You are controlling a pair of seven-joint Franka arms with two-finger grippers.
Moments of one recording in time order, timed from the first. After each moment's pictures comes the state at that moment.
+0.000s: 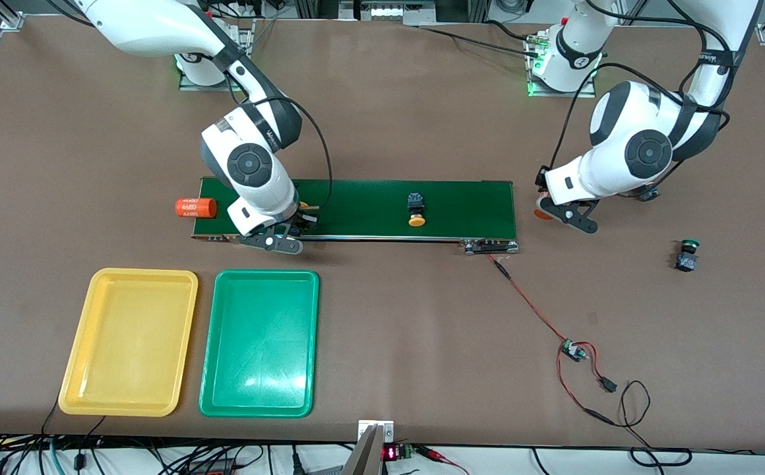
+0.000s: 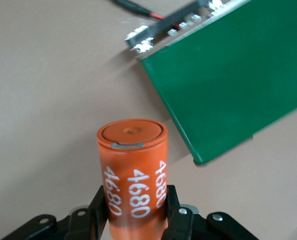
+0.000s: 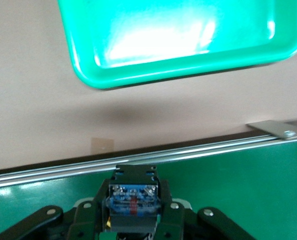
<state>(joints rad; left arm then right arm) 0.37 0.16 -0.61 -2.18 -0.02 2.08 0.35 0.14 0.51 0.42 -1.80 -0.25 2.18 0.83</state>
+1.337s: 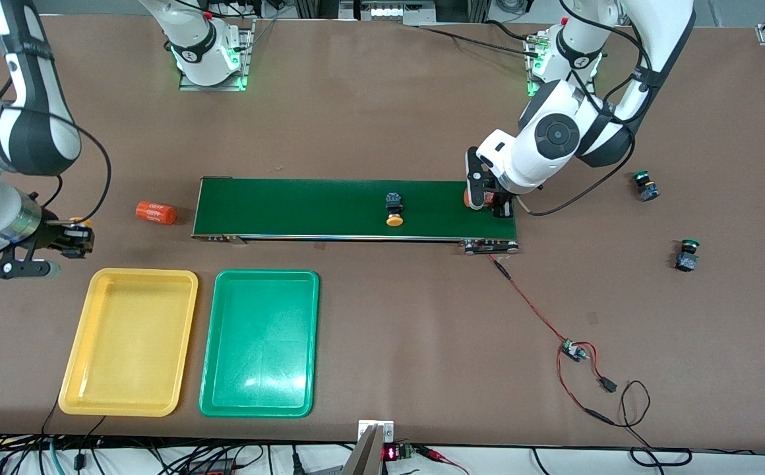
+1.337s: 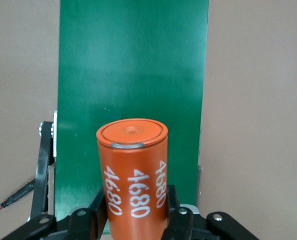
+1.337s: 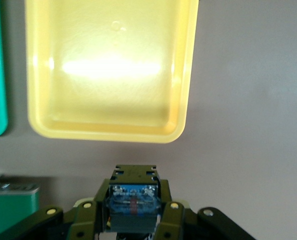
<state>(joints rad) 0.13 0.28 -0.62 -2.15 0.07 2.28 0.98 -0.34 0.36 0.27 -1.73 -0.26 2.07 0.00</state>
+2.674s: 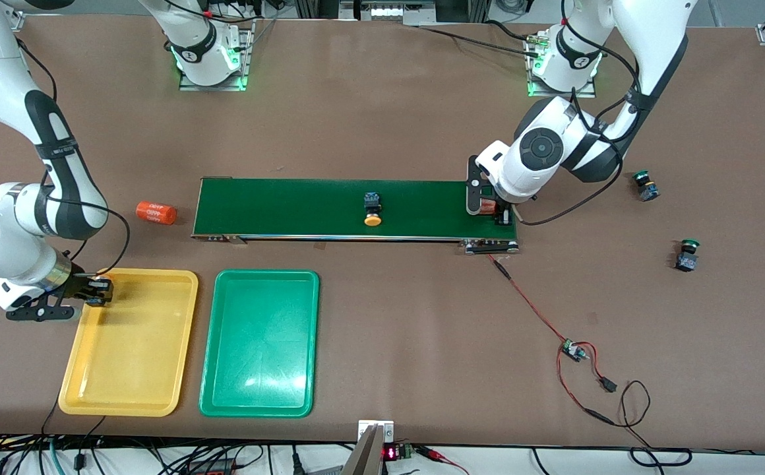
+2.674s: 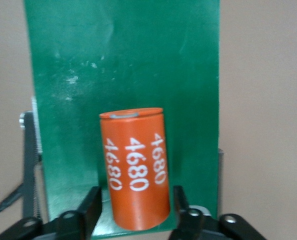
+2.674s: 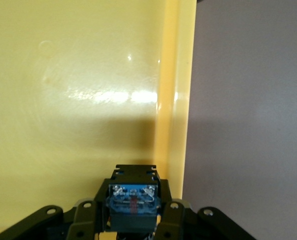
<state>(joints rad) 0.13 0.35 -0.61 -2.14 0.22 2.31 0.97 -0.34 0.72 0.17 -1.64 -0.27 2.47 -0.07</state>
